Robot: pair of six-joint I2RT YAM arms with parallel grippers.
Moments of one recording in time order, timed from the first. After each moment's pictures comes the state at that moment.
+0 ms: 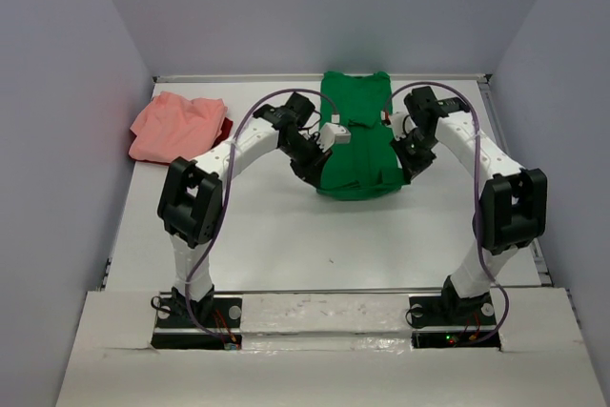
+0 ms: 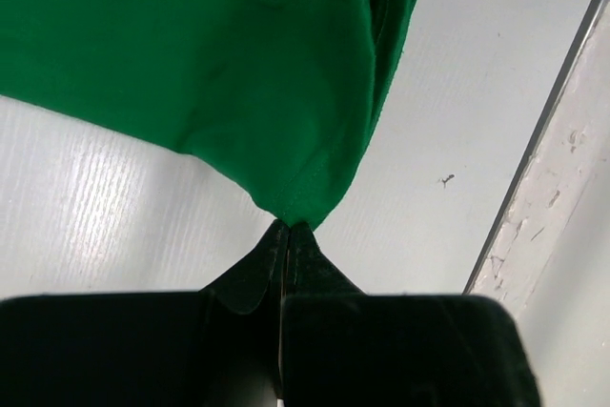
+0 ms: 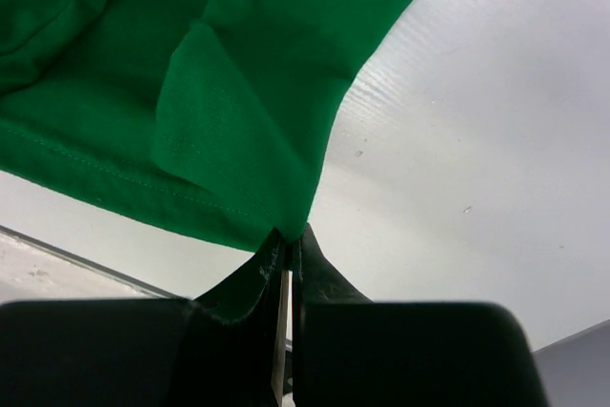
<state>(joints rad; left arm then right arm) -0.59 1.91 1.62 -0.93 0.60 0.42 0.22 1.73 1.49 -1.14 -0.15 -0.30</state>
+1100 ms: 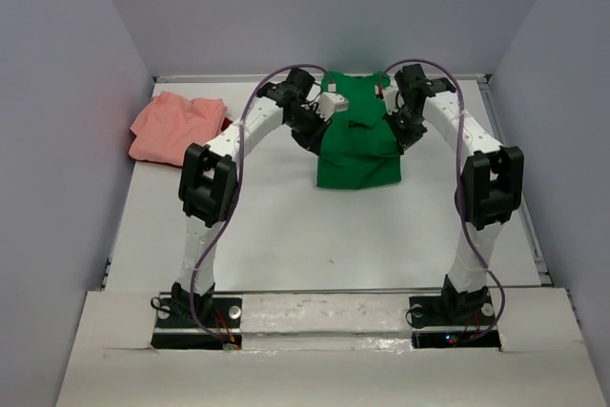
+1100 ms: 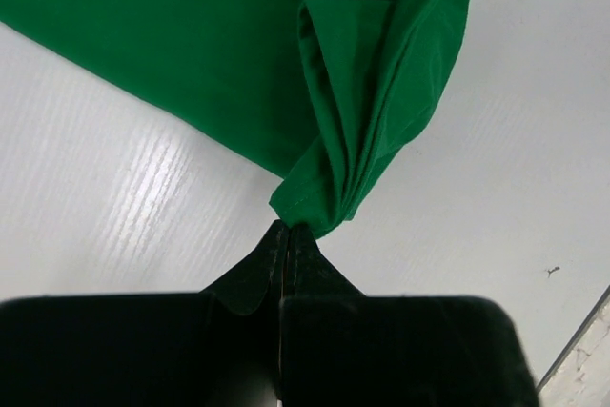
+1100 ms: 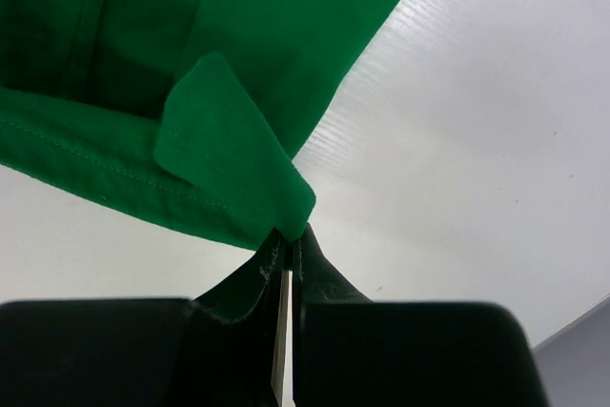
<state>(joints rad) -0.52 2.13 1.96 -0.93 0.48 0.36 0.22 1.96 1.78 -1.07 -0.04 -0.28</state>
